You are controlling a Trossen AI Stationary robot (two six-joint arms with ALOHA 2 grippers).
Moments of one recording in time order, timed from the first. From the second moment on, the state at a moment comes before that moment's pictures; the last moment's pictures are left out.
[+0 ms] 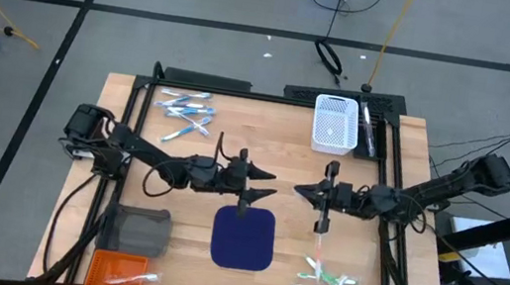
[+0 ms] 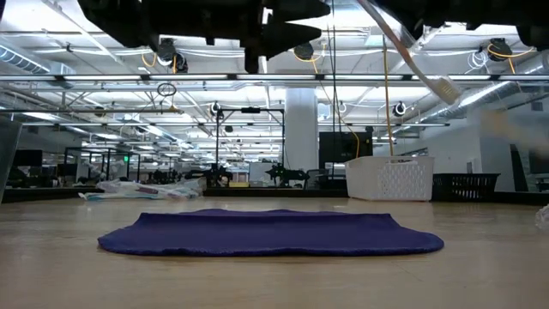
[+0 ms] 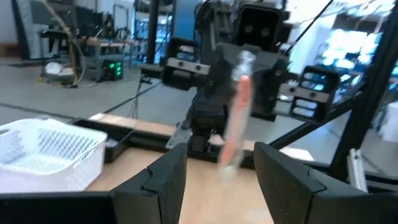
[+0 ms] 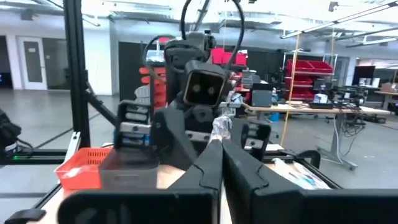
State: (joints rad) left arm -0.15 1.74 0.87 0.94 -0.22 -0.13; right arm 0.33 1.12 0.37 0.96 0.41 -0.10
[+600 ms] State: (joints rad) left arm -0.14 2.02 1.14 1.03 -0.19 -0.08; right arm 0.32 1.12 0.37 1.00 0.39 -0.12
